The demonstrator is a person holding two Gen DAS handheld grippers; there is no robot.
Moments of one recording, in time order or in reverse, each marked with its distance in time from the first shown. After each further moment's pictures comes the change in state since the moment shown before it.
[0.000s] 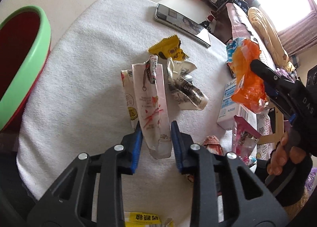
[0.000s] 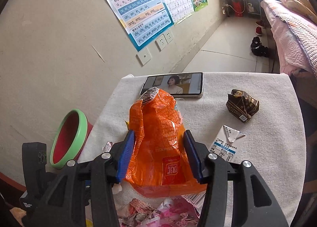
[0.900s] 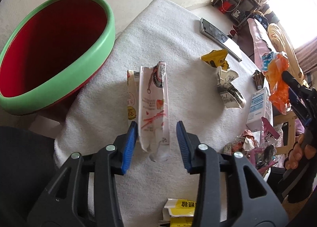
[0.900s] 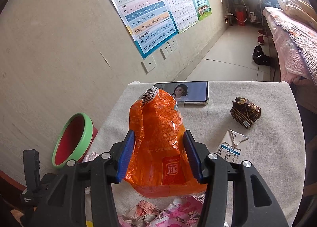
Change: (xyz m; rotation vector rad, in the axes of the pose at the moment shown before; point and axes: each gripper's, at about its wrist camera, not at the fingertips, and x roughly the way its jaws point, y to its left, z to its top) left arm -0.031 0.061 -0.022 -0.106 -0.055 0.113; right arm -0.009 0.013 -0.004 -0.029 -0.057 0.006
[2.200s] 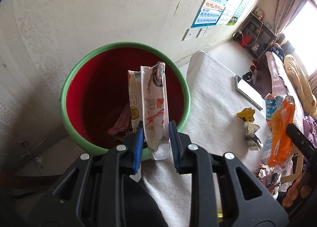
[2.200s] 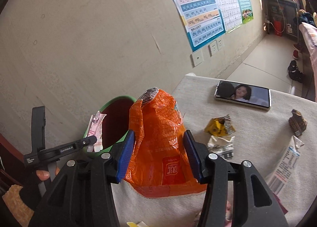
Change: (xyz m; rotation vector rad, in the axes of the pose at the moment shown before) left arm -0.084 0.090 0.042 -0.092 -0.247 0.149; right arm 0.023 0.132 -0.016 -0.178 0.083 0.213
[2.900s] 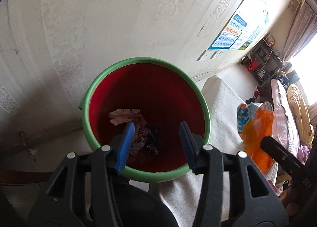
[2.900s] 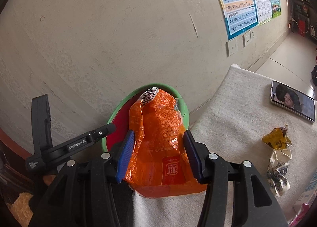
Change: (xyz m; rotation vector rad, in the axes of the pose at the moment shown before) left arm -0.012 0.054 0.009 -0.180 -0.088 0.001; right arm 0.081 0.073 0.027 -0.072 0.119 0.096
